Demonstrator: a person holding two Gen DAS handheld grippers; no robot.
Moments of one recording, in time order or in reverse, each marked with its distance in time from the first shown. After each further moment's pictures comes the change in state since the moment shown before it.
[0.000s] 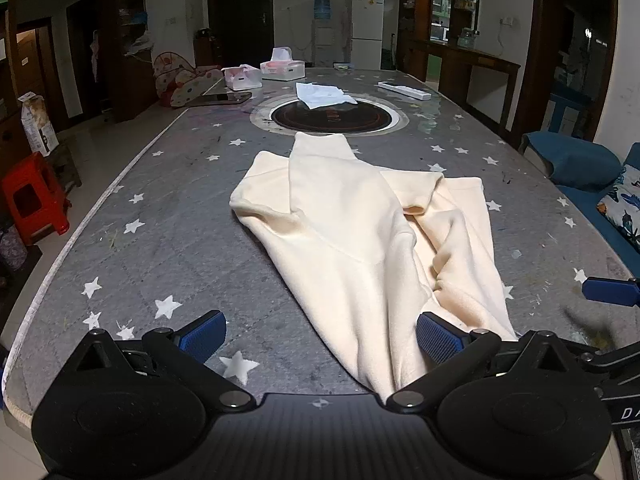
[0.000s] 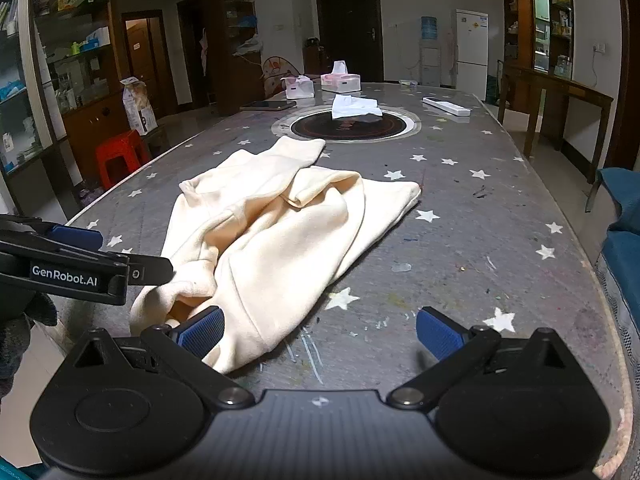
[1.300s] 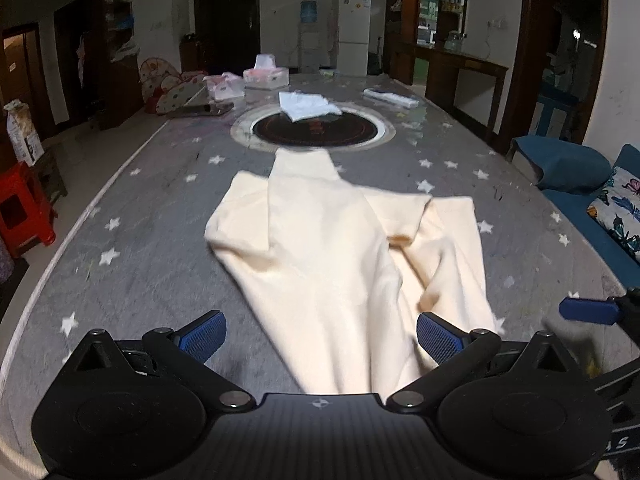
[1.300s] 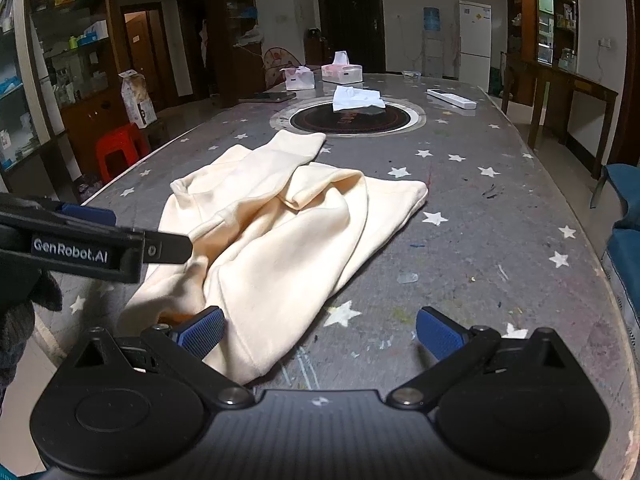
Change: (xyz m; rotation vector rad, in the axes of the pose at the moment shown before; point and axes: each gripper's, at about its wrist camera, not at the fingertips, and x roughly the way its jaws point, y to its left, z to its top) left arm 0.019 -0.008 0.030 0.022 -0.024 -0.046; right arm 0.021 -0.002 0.013 0.001 0.028 0.001
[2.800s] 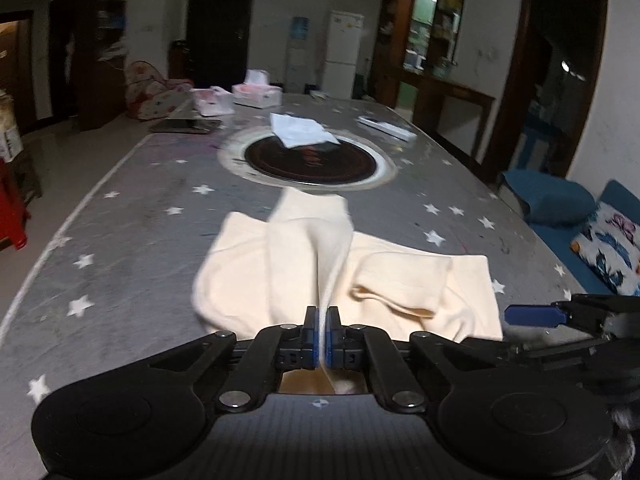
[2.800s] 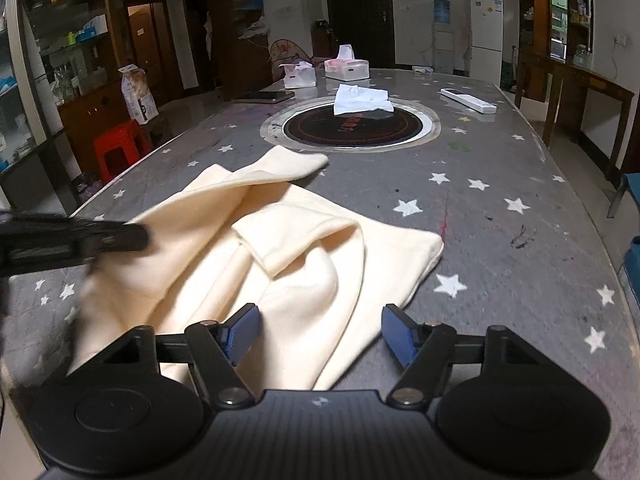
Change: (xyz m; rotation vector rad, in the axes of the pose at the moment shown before) left arm 0.030 0.042 0.029 -0.068 -0.055 -0.071; right arm 0.071 -0.021 0.057 -0.012 0.029 0.025
